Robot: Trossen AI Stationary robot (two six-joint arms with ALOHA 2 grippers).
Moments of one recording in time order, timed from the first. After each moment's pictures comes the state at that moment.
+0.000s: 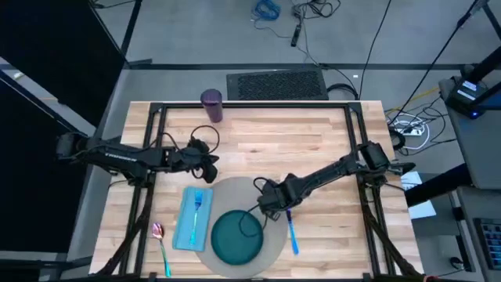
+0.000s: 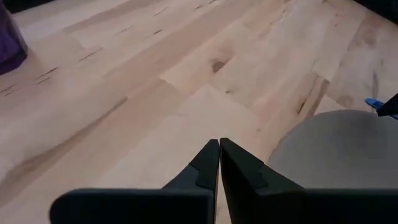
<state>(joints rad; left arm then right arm) 0.03 1.09 0.42 0.01 -0.31 -0.54 0.29 1.98 1.33 -0.84 0.20 0.91</state>
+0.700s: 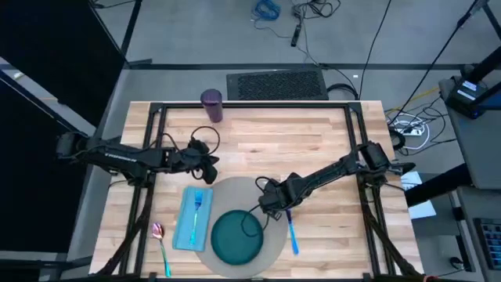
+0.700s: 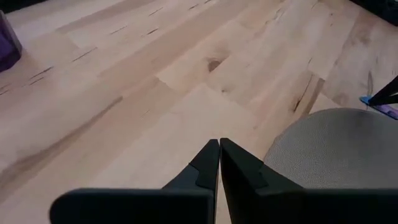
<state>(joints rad) 0.02 1.09 0.42 0.01 -0.32 -0.55 0.29 1.98 1.33 -0.89 0.20 0.93</state>
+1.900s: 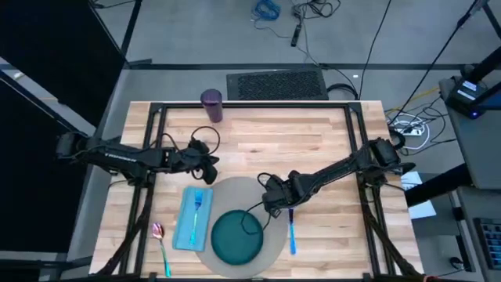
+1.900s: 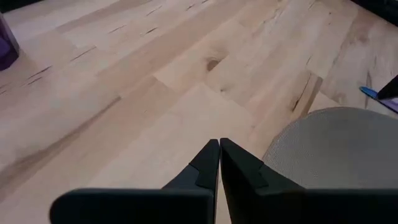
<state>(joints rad) 0.02 1.09 0.42 0.01 -0.31 -0.54 0.29 1.86 1.26 -0.78 0.26 0.95</state>
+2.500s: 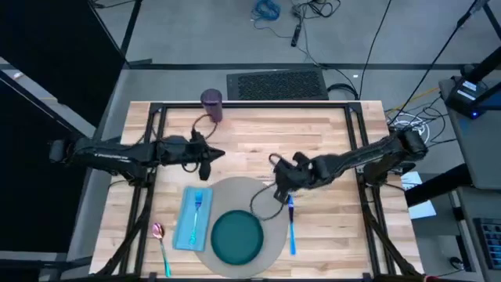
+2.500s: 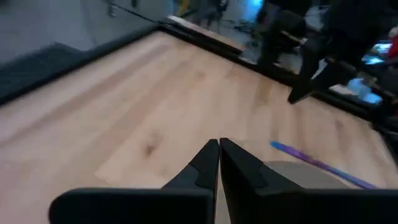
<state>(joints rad) 0.13 0.91 0.47 0.10 -0.10 -0.32 0.19 1.54 1.14 -0.70 0.34 0.66</state>
